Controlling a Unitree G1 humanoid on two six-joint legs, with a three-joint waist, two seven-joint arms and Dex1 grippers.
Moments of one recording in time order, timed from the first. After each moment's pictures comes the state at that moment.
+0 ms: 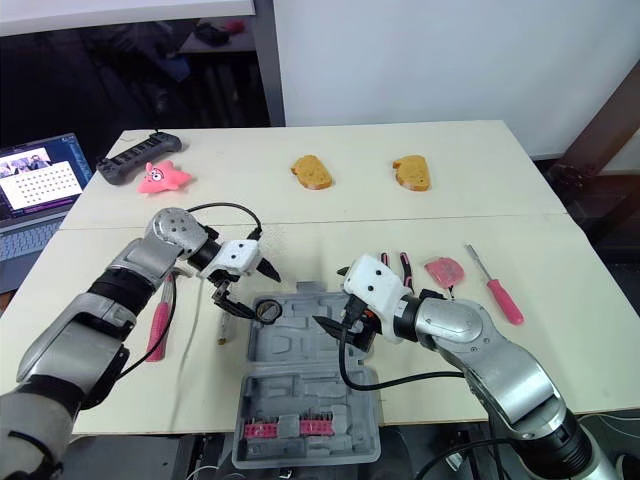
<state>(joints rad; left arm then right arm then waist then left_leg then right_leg) -0.90 0.56 -0.42 0.75 -0.03 -0.20 -1.61 -0.22 -0.67 0.21 -0.71 0.35 0.81 0.59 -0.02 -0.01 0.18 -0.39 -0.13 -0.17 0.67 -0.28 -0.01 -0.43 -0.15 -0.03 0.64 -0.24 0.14</state>
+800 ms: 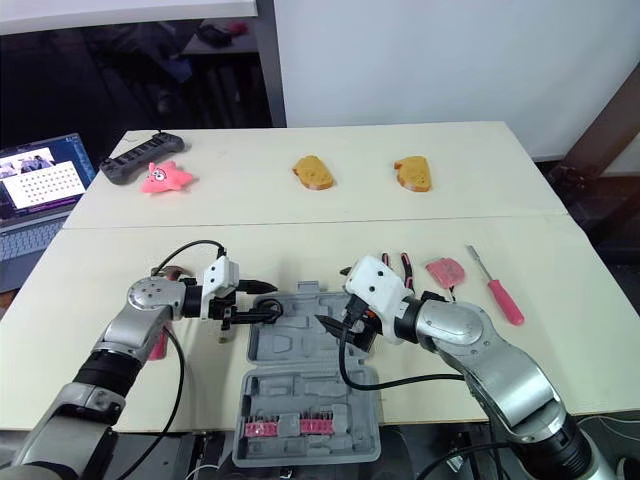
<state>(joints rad) -0.43 0.50 -0.13 0.40 -0.19 -0.05 -1.27 -0.21 -0.66 0.21 -0.71 0.35 0.81 0.56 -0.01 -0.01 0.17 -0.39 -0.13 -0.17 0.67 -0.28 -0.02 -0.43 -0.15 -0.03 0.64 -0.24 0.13</state>
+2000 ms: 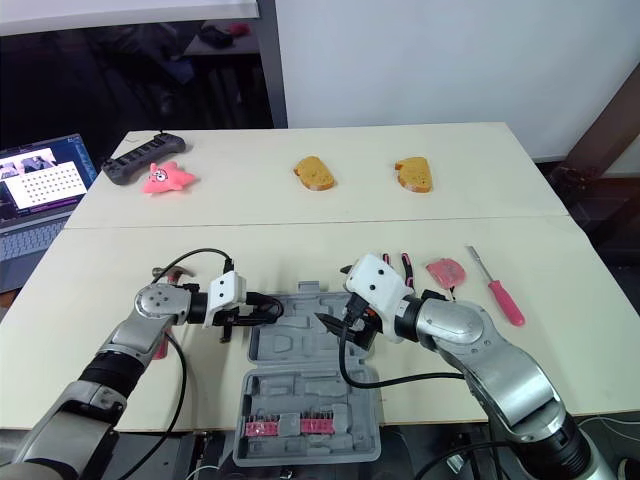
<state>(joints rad) -0.45 0.50 -0.20 0.54 -0.05 -0.24 -1.20 -0.21 -0.65 0.20 -0.71 0.34 0.81 0.58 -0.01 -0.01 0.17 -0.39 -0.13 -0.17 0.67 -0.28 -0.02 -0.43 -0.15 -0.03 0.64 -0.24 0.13</state>
